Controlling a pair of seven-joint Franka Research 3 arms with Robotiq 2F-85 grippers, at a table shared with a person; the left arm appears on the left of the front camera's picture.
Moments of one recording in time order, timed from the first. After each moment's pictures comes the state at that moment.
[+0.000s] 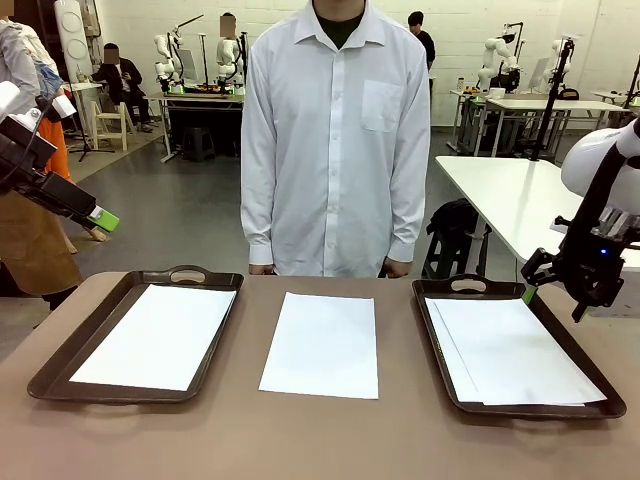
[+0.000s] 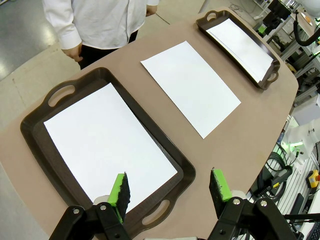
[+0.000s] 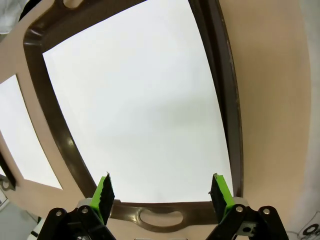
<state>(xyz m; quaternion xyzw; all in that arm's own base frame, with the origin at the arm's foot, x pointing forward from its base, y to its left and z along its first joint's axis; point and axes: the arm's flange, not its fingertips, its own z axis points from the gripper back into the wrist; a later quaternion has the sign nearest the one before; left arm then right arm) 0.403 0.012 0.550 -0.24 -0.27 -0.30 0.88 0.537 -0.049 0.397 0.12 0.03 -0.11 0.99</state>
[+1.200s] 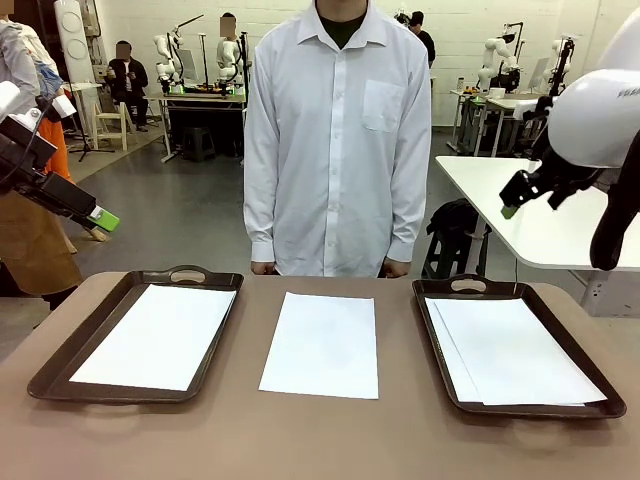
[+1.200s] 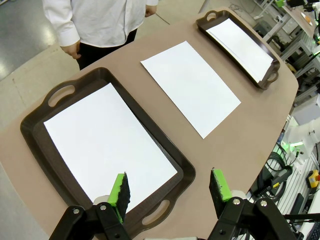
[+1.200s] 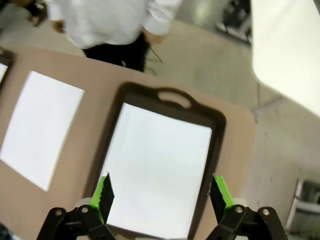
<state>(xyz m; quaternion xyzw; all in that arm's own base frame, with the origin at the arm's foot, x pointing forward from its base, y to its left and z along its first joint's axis) 0.403 0.012 0.550 -0.24 -0.27 -0.30 0.88 0.478 0.056 0.570 0.00 -0.28 0.17 0.95</state>
